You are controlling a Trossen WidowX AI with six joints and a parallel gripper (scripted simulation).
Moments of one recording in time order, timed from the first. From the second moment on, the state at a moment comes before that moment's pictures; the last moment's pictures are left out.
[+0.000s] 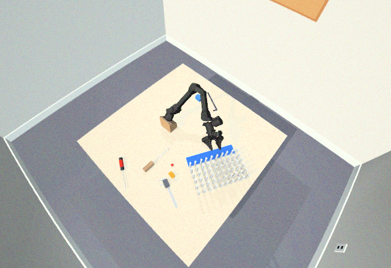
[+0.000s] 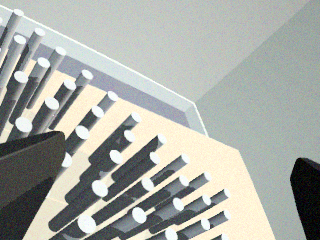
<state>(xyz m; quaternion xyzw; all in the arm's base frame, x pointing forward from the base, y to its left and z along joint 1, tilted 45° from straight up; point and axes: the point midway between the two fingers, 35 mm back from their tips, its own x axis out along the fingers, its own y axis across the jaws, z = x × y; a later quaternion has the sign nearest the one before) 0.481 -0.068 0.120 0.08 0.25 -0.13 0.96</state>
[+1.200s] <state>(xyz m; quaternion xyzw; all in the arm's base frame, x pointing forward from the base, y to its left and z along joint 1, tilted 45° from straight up) 0.443 0.049 0.146 0.17 0.26 0.00 0.95</state>
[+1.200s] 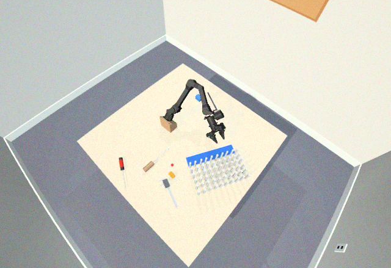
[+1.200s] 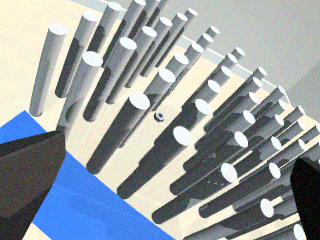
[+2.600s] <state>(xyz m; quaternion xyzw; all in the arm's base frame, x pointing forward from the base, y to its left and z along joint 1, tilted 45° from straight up) 0.364 -0.241 -0.121 -0.26 0.58 0.27 0.72</state>
